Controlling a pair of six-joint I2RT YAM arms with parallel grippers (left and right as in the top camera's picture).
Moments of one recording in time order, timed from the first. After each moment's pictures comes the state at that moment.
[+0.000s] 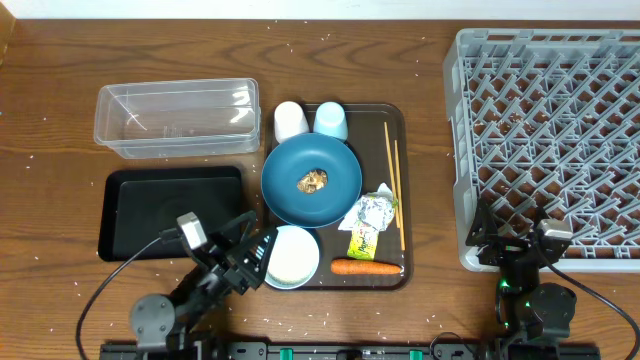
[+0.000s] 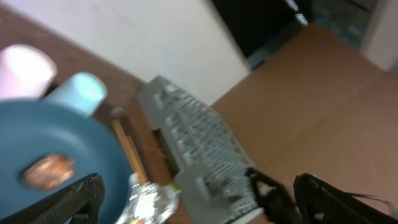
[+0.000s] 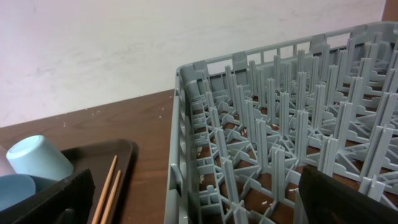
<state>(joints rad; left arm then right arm) 0.04 0.02 0.12 0.03 0.78 -0.94 -0.04 0.01 0.01 -0.07 0.00 0.24</state>
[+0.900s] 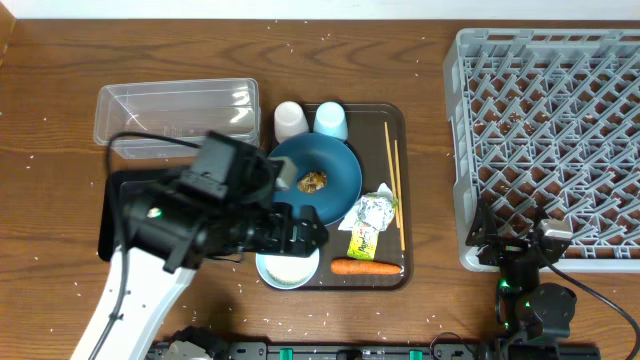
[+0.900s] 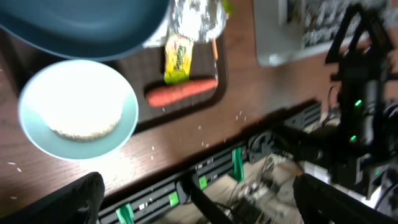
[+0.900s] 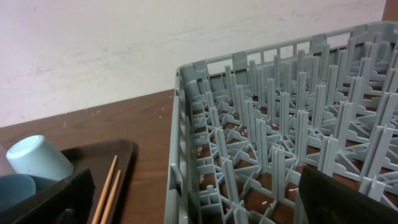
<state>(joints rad) -0.43 1.17 1.28 -1.32 0.51 -0.36 -0.04 0.01 0.01 -0.07 0.00 0.24</state>
